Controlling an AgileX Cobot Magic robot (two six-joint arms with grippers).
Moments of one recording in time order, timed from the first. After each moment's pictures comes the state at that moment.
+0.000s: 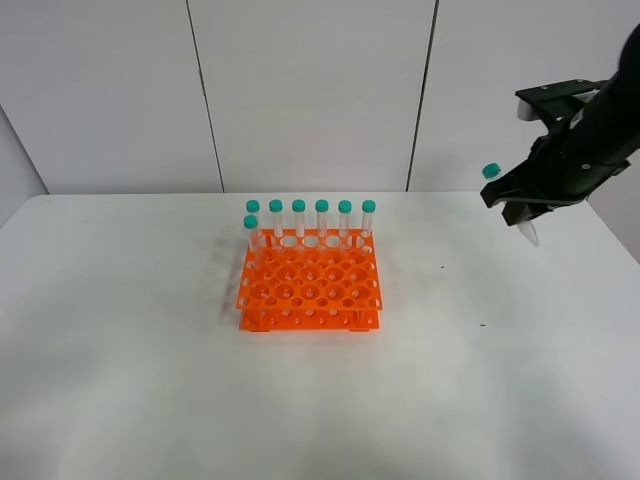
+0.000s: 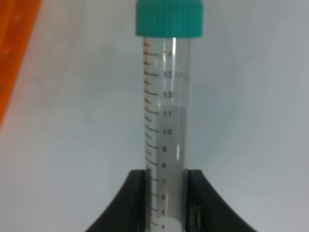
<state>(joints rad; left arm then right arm) -0.01 0.00 -0.50 -0.04 1.06 0.06 0.13 1.55 -1.21 0.04 0.90 -0.14</state>
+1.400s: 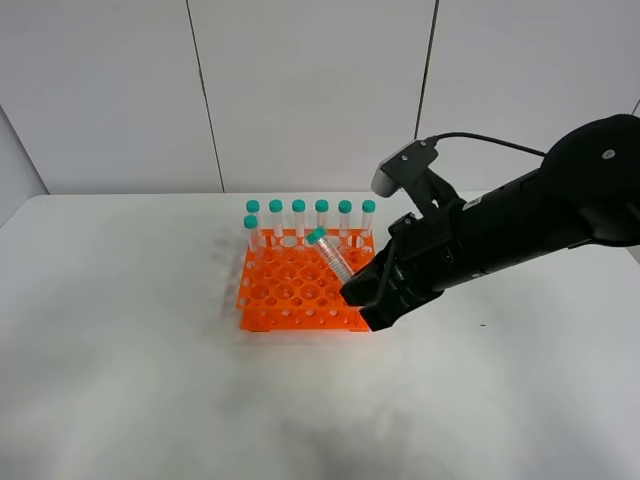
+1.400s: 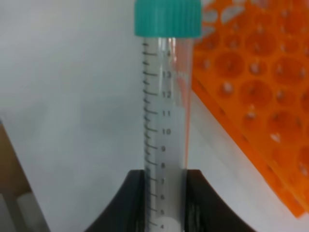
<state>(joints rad) -0.01 0.00 -0.50 -0.04 1.06 0.06 0.52 1.46 -0.87 0.86 0.57 -0.97</state>
